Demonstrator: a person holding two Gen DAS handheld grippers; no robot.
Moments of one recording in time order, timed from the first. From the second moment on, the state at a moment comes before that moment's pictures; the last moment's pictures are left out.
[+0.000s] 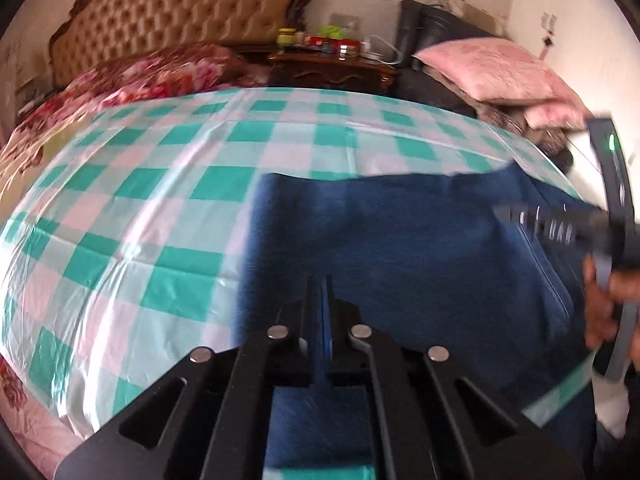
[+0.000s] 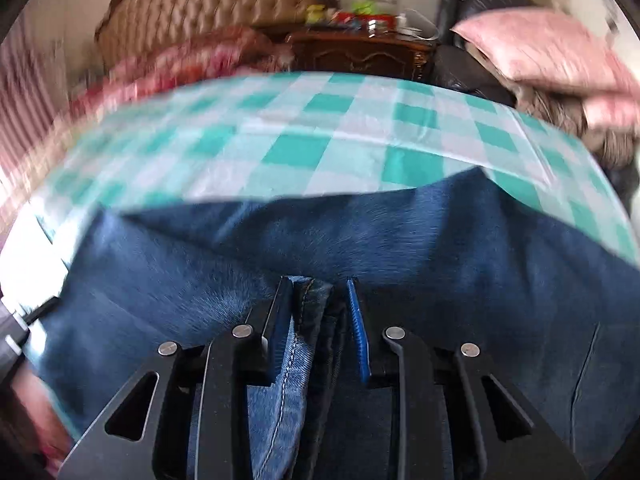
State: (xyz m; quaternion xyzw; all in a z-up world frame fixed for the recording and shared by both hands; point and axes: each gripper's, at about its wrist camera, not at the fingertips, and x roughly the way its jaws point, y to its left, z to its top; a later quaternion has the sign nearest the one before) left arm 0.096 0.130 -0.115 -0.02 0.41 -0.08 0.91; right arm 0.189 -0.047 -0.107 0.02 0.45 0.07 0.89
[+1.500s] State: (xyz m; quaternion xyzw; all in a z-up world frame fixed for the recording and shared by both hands) left arm 0.198 0.113 -0.131 0.02 0.46 -0.08 0.88; right arm 0.113 -0.025 -0.122 -0.08 0.46 0.09 0.88
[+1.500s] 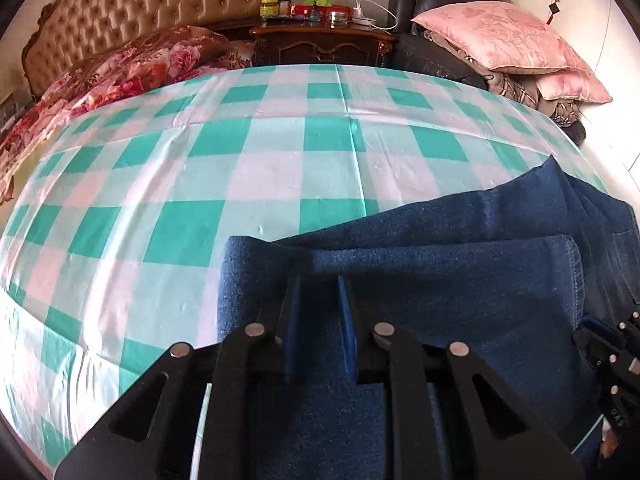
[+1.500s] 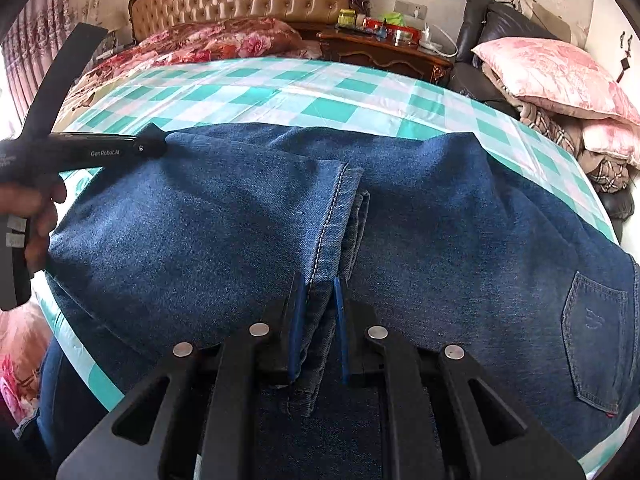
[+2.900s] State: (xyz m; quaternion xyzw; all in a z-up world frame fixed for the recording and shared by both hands) left arm 0.036 0.158 -0.128 -0.05 0.40 -0.05 0.91; right arm 0.136 -0.013 -0.113 -0.13 0.47 0.00 0.87
